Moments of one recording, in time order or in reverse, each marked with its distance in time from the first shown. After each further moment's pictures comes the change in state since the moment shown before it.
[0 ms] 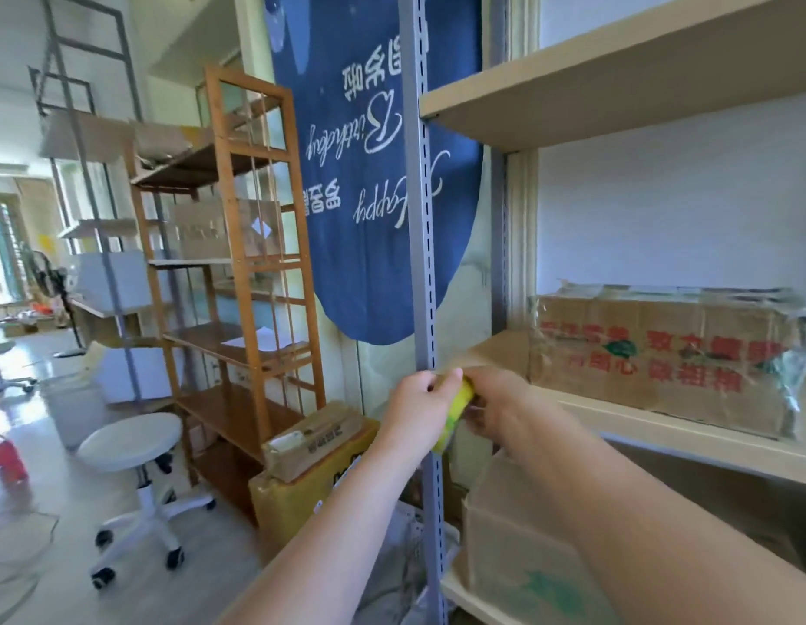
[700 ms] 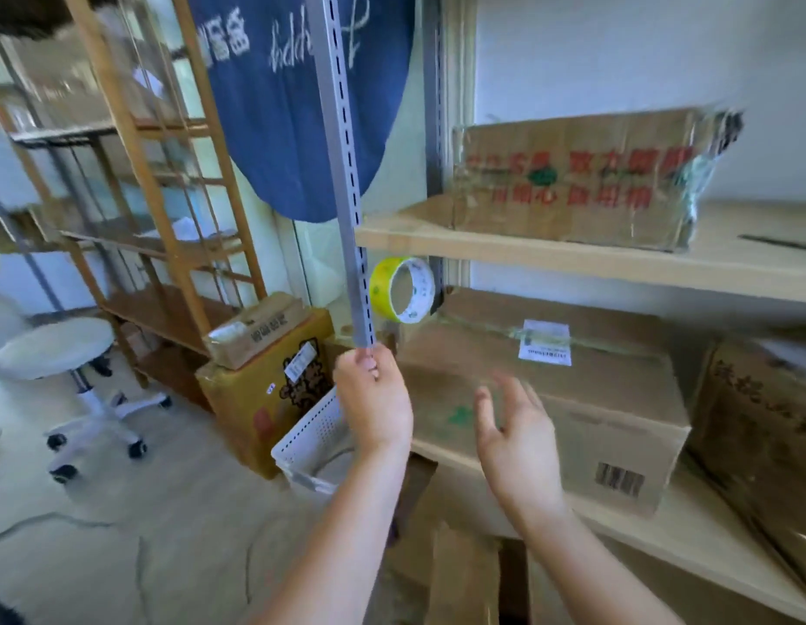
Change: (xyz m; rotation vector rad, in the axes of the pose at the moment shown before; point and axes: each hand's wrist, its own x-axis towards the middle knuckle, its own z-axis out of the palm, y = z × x) left_hand -0.084 -0.107 0.107 -0.253 0.448 -0.211; right_hand -0.094 0.213 -0.100 -0.738 0.545 -0.498
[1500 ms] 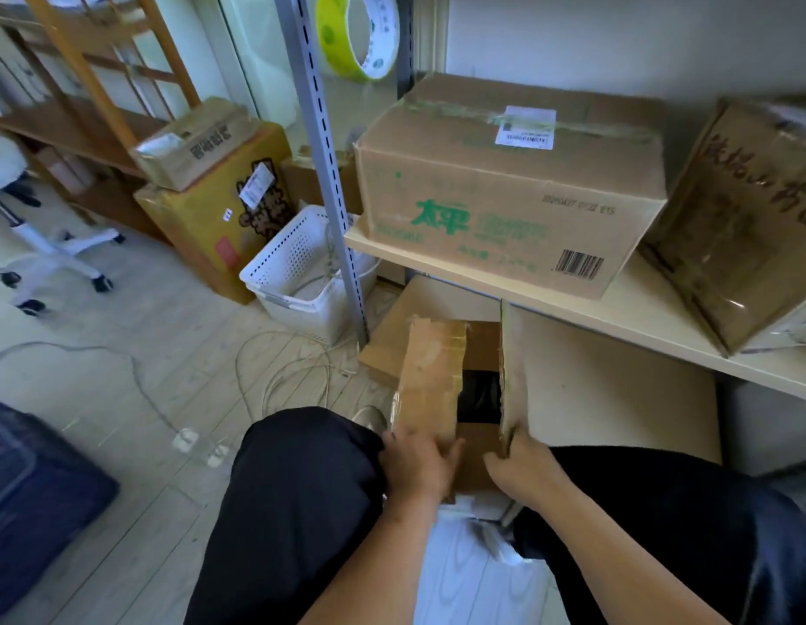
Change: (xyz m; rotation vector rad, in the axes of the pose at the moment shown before) left_hand -0.236 -0.211 -0.062 1.136 -0.854 -0.180; right_hand -0.191 0.168 -0.007 -0.435 -0.791 0.663
